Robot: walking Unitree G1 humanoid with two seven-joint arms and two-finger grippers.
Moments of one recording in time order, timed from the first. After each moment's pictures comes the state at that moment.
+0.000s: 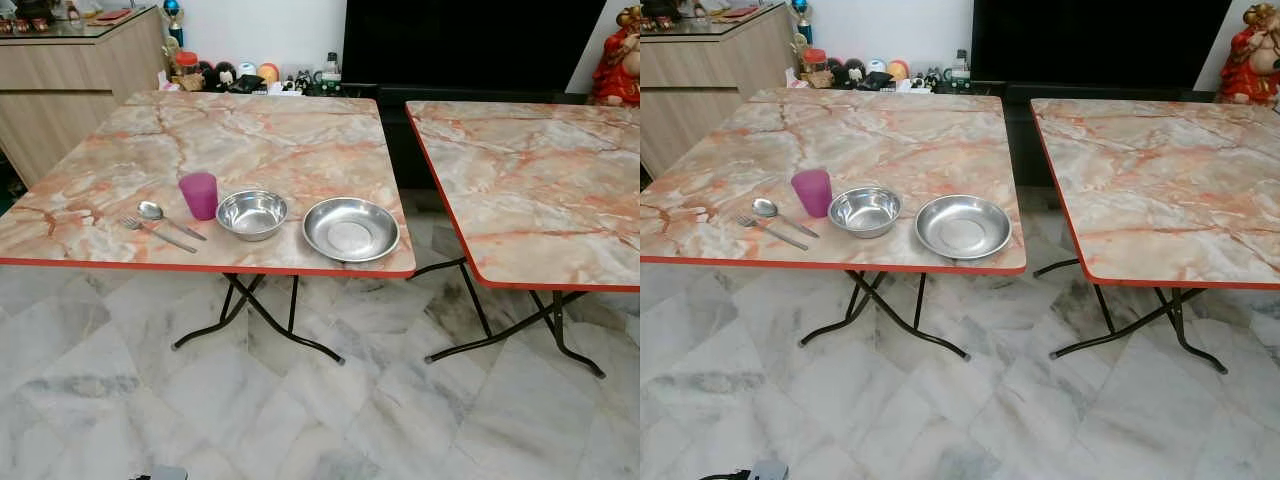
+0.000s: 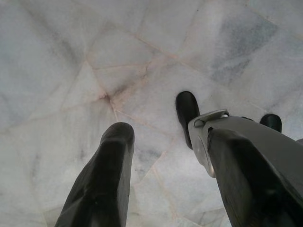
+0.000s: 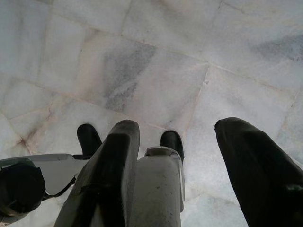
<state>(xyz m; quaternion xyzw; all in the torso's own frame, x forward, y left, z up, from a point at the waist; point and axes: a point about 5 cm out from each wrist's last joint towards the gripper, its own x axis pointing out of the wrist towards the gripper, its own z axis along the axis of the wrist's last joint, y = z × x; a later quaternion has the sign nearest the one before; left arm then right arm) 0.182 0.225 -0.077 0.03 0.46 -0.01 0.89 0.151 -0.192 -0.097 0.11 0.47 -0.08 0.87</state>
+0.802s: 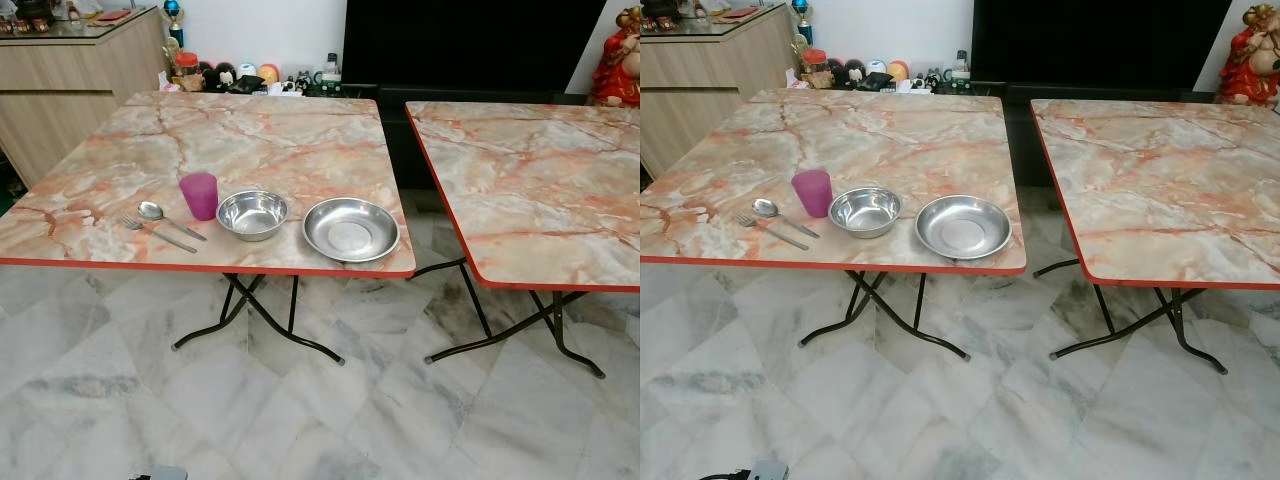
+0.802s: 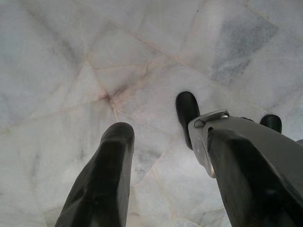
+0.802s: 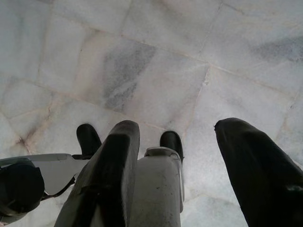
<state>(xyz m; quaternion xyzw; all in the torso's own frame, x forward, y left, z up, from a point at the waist) 0.182 0.225 -0.077 0.03 0.46 0.00 0.89 0.151 -0.192 -0.097 0.11 0.48 -0.08 0.87</state>
